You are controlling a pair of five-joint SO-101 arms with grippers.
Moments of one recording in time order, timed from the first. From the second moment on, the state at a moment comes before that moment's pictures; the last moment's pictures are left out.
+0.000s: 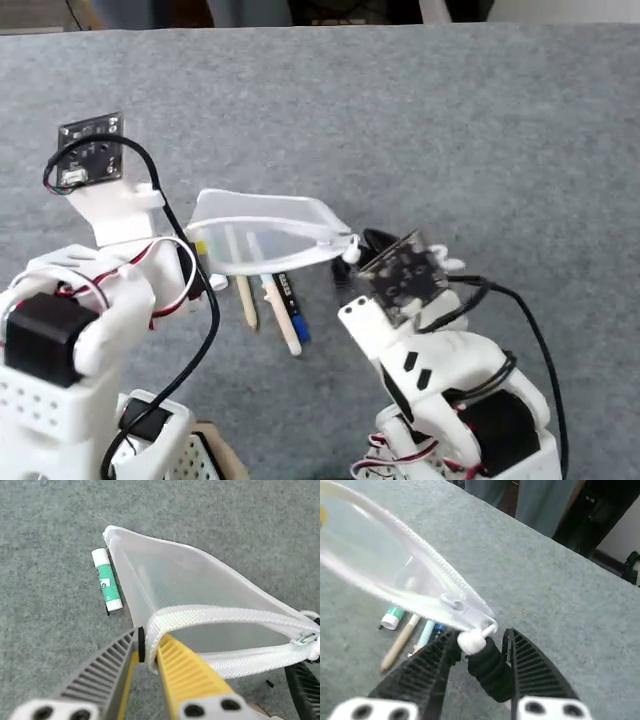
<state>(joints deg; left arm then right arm) 13.8 -48.9 6.0 100.5 25.8 -25.5 -82.4 49.3 72.1 16.6</state>
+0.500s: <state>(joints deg) 17.0 -44.4 6.0 100.5 21.4 -27.7 -82.4 51.0 72.1 45.9</state>
